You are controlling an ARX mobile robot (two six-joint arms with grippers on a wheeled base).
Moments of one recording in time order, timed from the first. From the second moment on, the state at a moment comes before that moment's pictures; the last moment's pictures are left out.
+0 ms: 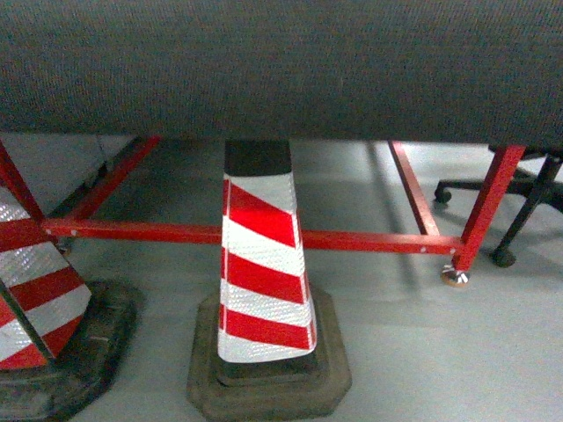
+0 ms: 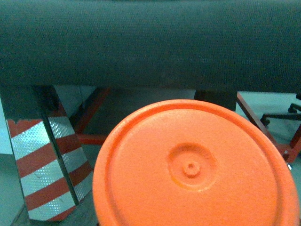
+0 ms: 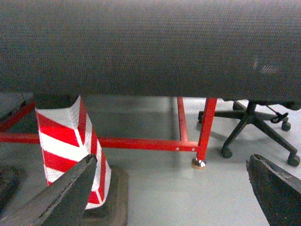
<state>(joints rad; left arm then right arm) 0.00 0.01 0.01 -0.01 0.00 0.00 0.00 0.00 0.01 0.00 0.00 0.00</state>
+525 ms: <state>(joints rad) 0.00 0.01 0.01 -0.01 0.00 0.00 0.00 0.00 0.01 0.00 0.00 0.00</state>
